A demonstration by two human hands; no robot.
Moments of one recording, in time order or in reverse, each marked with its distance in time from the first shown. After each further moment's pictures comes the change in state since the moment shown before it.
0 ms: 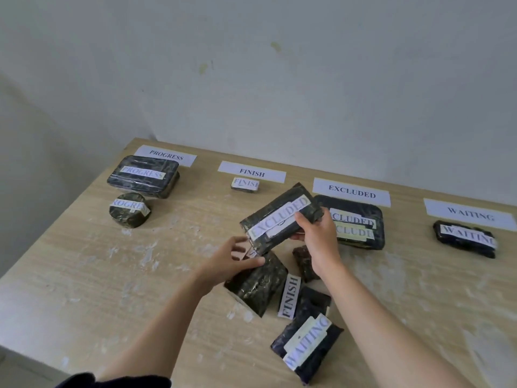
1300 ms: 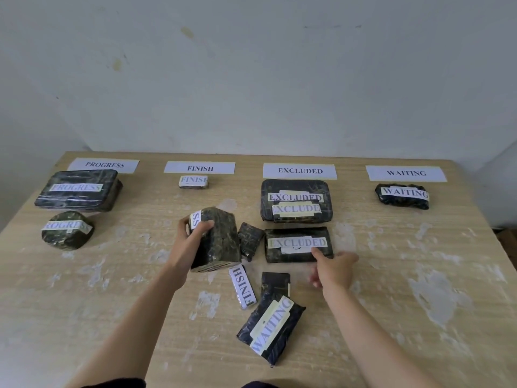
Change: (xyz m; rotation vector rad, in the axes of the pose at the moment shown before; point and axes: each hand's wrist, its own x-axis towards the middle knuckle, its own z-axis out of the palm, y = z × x) left_hand 0.011 0.030 0.034 -0.294 0.253 0.078; right_hand -0.023 0.075 -0.124 -0.126 0.529 0.370
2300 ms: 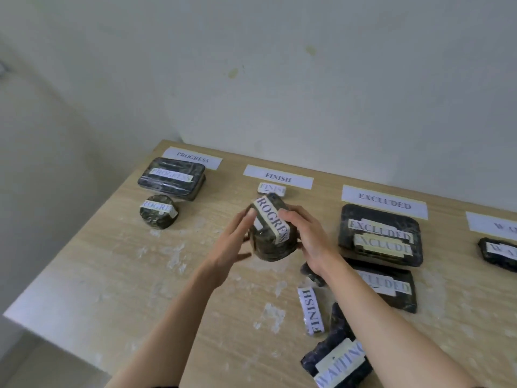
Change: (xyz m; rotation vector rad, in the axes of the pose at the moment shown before) left_hand -0.011 0.025 -0.075 -0.086 -0.080 0.062; right_hand -0.106 -0.092 0.153 0.005 -0.966 -0.281
